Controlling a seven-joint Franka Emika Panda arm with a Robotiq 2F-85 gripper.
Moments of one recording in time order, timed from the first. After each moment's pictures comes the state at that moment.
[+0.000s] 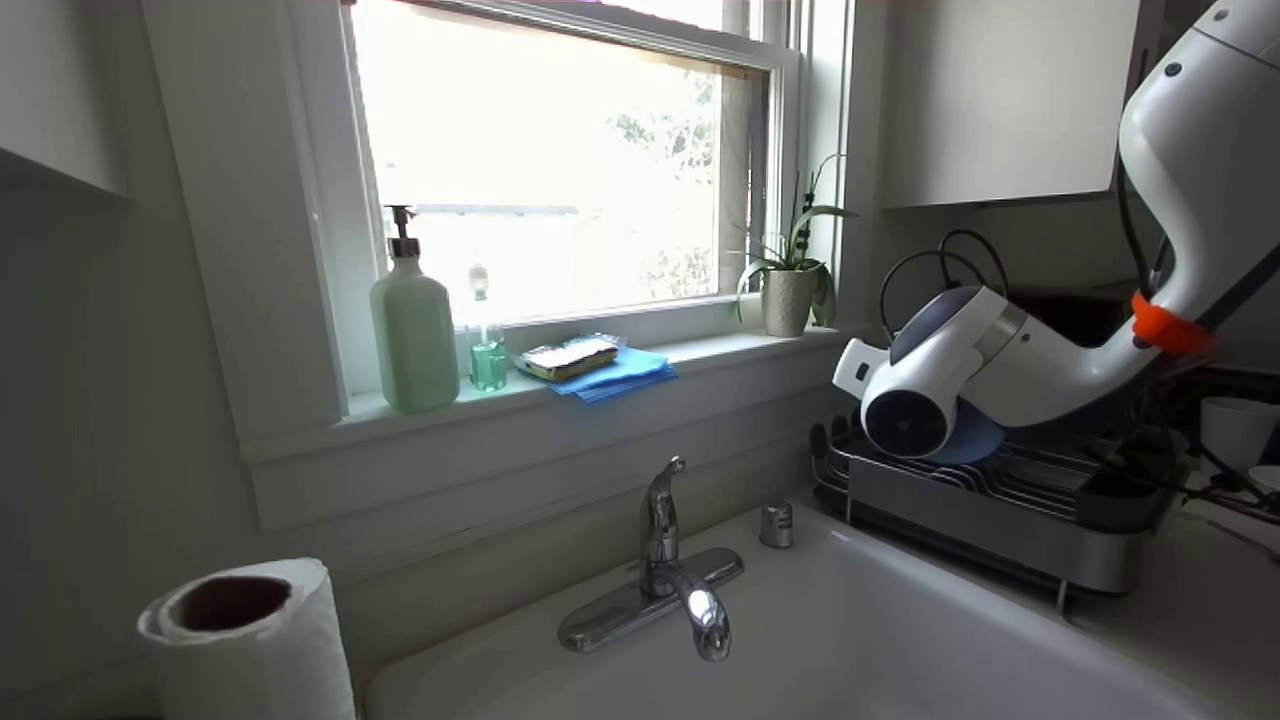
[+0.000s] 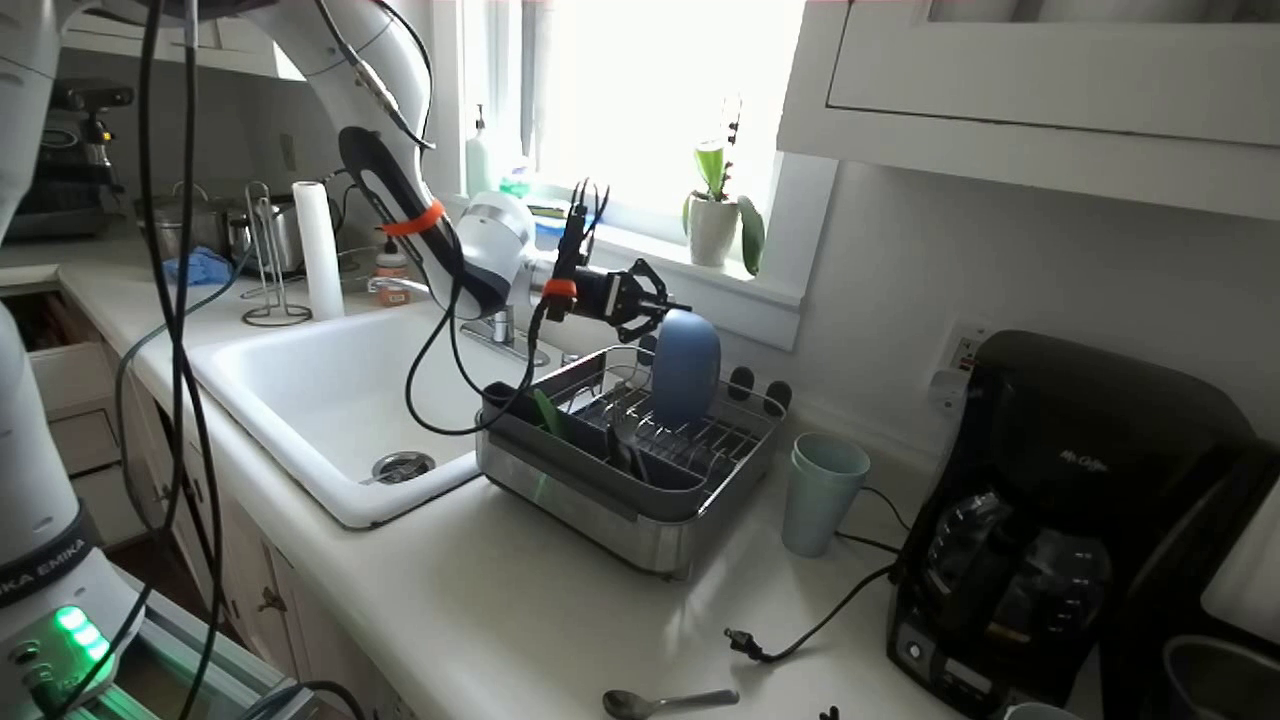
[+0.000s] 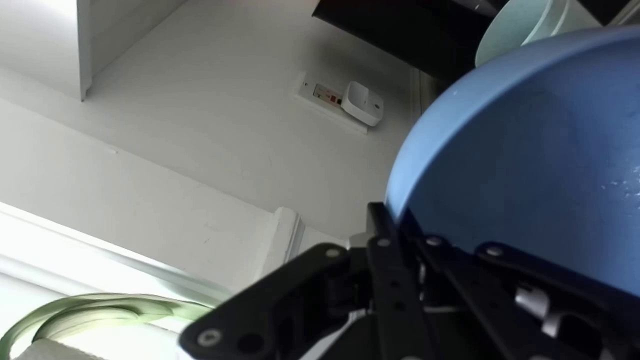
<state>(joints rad) -0.20 0.39 -0.12 -2.05 -1.95 1.95 0.50</state>
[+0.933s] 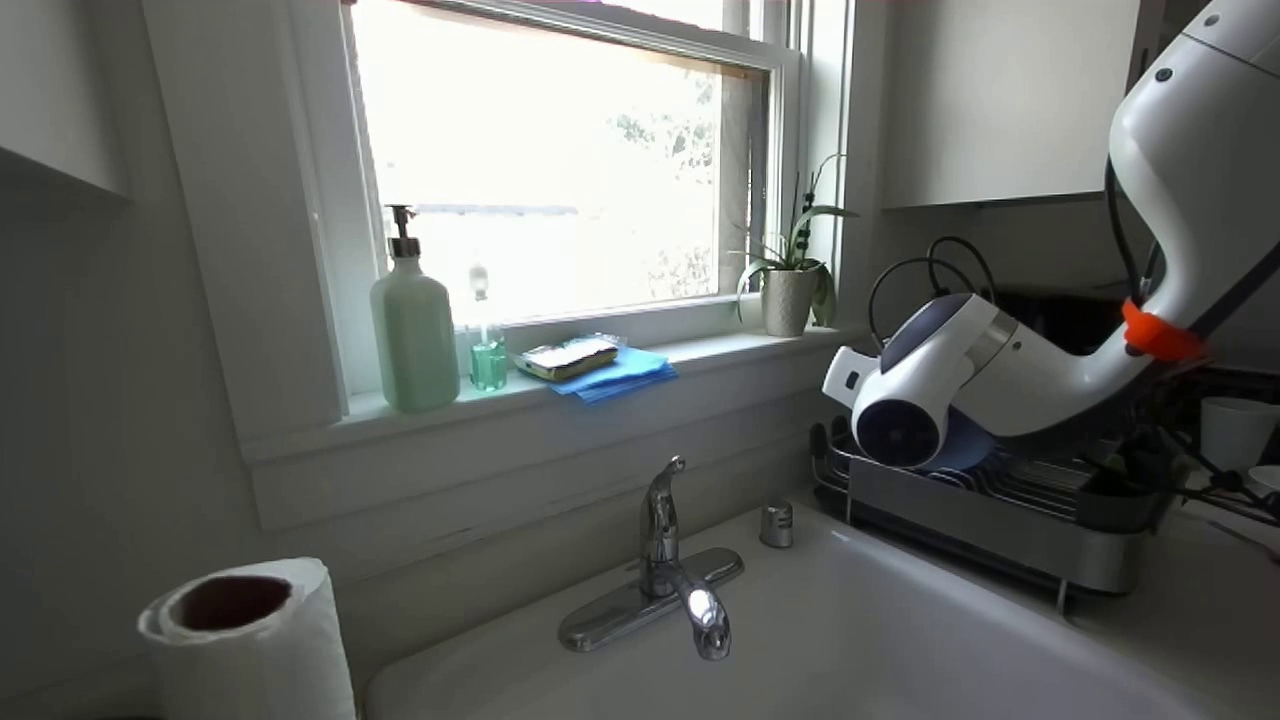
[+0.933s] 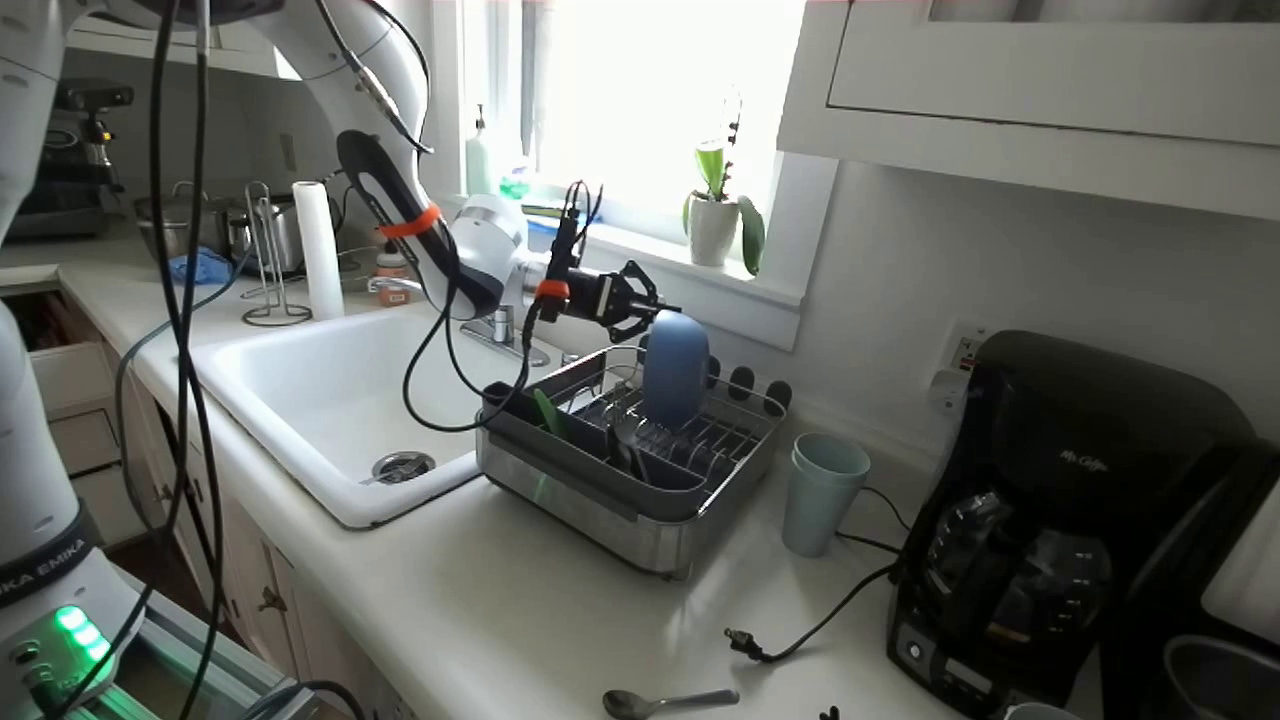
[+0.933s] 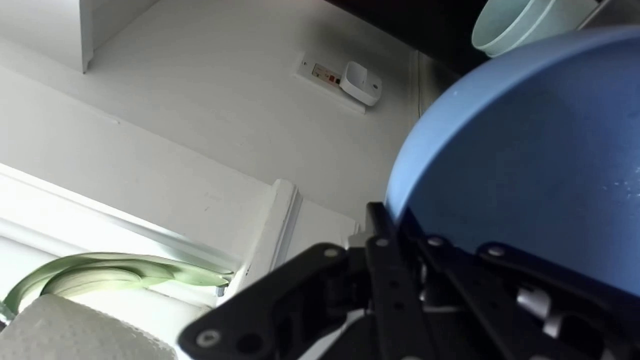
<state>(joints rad) -0.19 0.40 -0.10 -2.04 -1.95 1.94 0.50</state>
